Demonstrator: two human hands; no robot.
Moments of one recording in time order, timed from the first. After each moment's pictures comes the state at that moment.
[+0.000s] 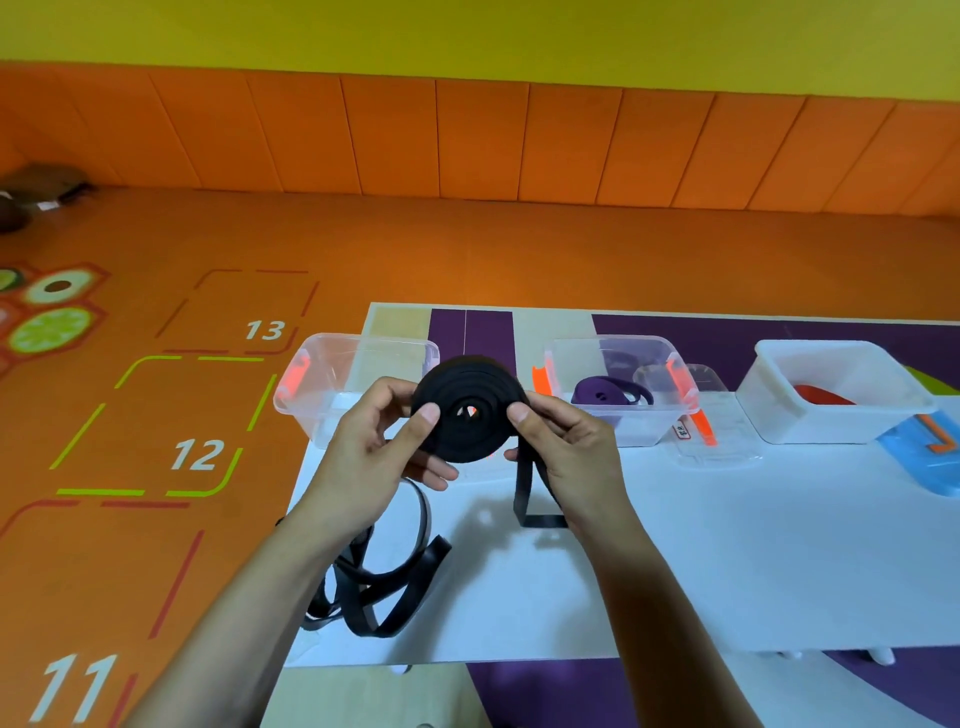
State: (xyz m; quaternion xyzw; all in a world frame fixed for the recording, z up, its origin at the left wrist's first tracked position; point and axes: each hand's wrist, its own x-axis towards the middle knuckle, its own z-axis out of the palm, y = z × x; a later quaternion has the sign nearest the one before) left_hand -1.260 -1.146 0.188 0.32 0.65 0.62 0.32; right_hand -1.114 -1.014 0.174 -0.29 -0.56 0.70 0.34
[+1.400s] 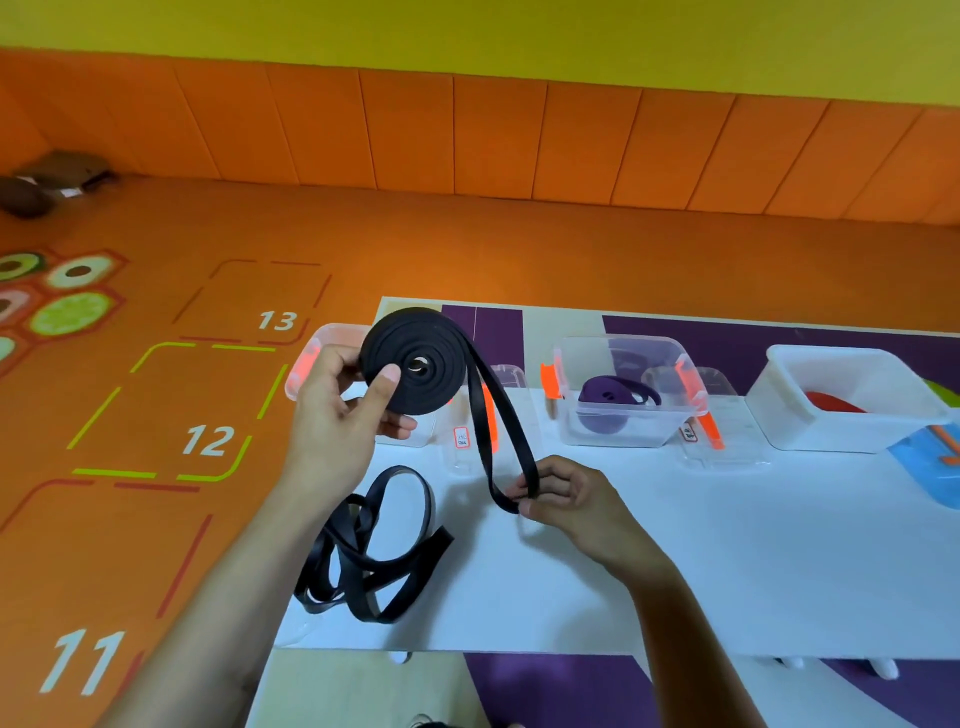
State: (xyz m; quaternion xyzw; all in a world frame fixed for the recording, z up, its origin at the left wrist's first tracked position) left_hand -1.277 -1.153 0.196 0.27 0.71 0.64 0.14; right_hand -1.072 -0.991 0.098 -0.30 -0.68 0.66 0.11
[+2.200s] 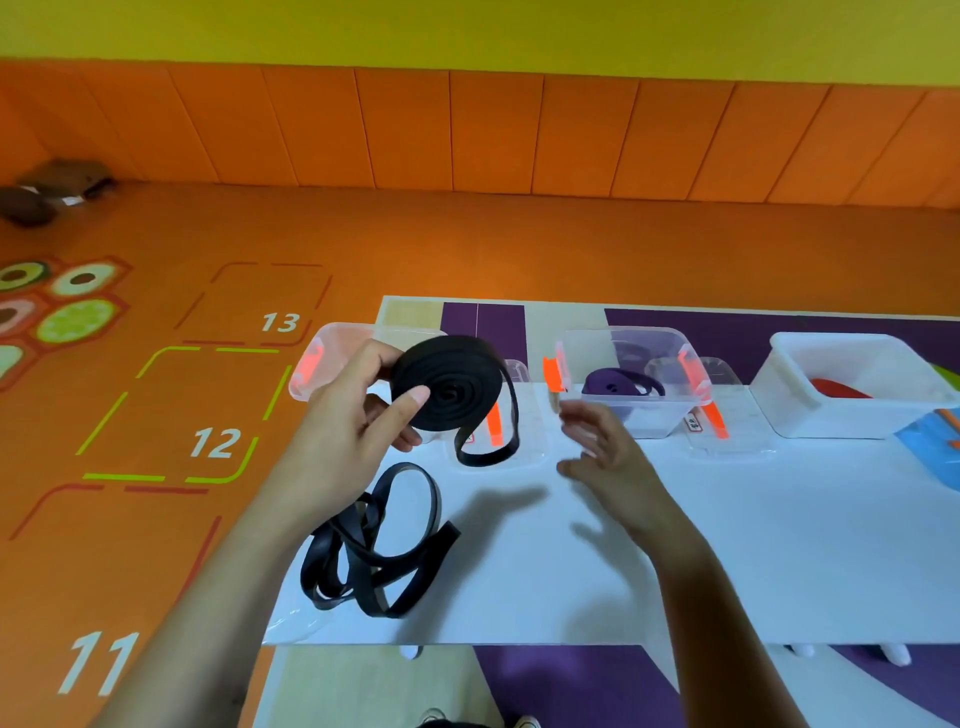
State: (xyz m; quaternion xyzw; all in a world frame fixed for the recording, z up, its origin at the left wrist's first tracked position) left_hand -1.269 -1.173 0.214 0.45 0.73 0.49 0.16; right_hand -1.068 -0.978 0.128 -0.31 -0.68 0.63 0.20
